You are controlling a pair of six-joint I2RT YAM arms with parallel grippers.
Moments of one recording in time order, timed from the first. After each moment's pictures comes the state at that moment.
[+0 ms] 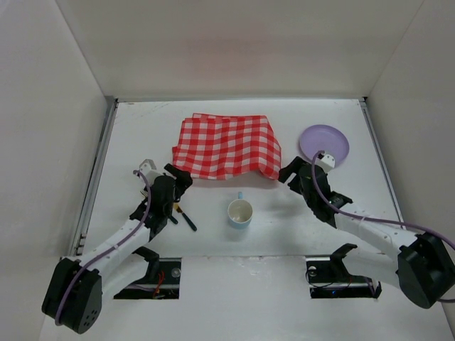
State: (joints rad) left arm -0.45 0.88 0.32 0.11 -0.43 -0.96; right arm 0.56 1.07 0.50 0.06 0.46 0.83
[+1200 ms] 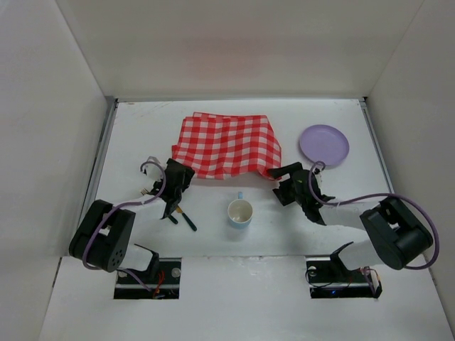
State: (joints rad) left arm -0.39 1.38 0.43 0.31 -0.44 -1.20; right arm 0.53 1.38 0.40 0.42 0.19 1.53
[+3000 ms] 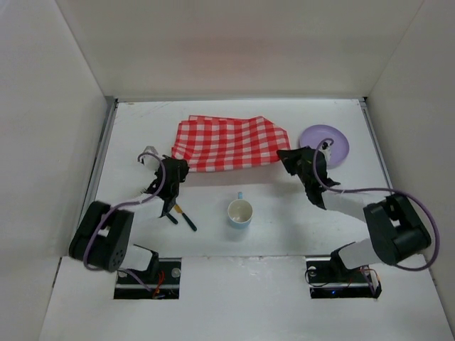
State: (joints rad) left arm -0.34 1.45 0.45 0.53 -0.41 -1.08; right arm 0.39 1.47 0.56 0.57 0.20 1.34
